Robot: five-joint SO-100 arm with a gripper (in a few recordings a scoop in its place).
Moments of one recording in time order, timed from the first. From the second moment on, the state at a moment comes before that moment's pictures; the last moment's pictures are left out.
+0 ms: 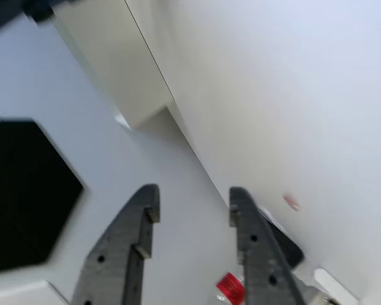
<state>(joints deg) 44.2 123.8 87.6 74.6 -9.1</state>
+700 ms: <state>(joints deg) 58.6 123.8 88.9 74.6 -19.2</state>
